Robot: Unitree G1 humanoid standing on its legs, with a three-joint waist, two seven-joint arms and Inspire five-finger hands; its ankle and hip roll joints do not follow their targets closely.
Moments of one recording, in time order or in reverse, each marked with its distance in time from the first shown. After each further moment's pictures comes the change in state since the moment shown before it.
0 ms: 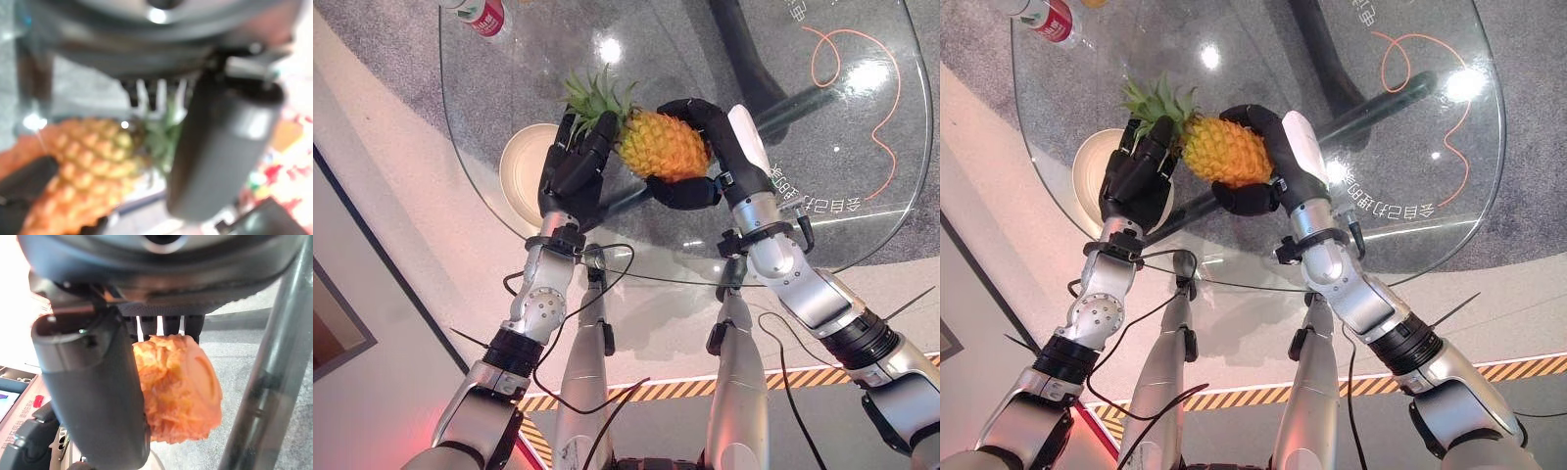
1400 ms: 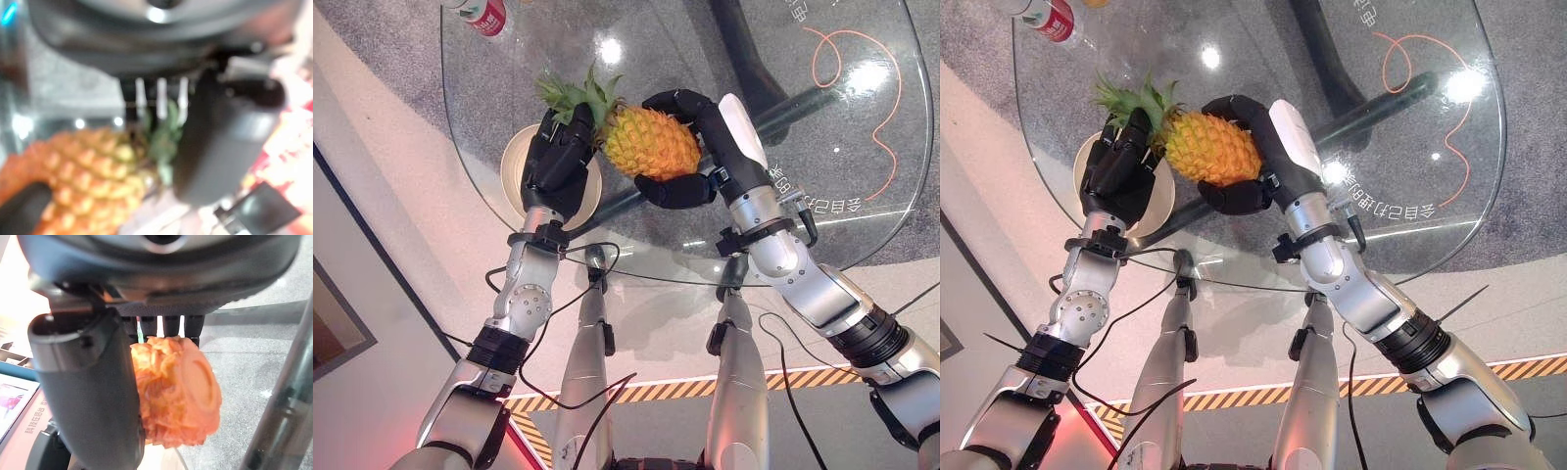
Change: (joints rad) left arm -0.001 0.067 0.019 0.006 -0.002 -0.020 -0.064; right arm -0.025 -0.036 0.034 -0.067 0.007 -0.003 0.020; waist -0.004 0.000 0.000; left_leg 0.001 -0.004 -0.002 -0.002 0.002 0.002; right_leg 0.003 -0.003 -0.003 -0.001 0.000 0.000
